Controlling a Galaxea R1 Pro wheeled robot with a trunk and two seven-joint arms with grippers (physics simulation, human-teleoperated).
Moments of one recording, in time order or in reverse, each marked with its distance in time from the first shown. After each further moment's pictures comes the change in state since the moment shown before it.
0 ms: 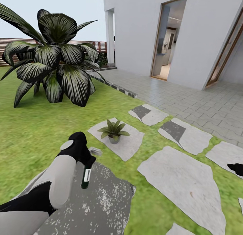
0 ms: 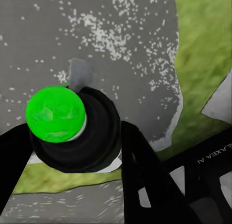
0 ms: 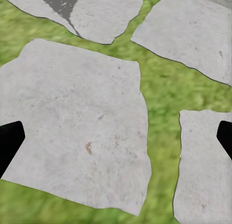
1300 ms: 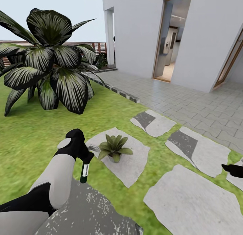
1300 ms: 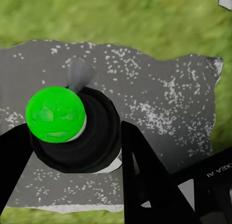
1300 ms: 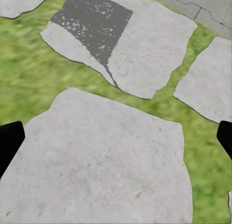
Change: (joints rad) left arm 0.001 0.001 0.000 -0.080 -0.004 -0.006 0.003; right arm 0.000 0.000 0.002 0.106 -0.001 -0.177 0.001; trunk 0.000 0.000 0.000
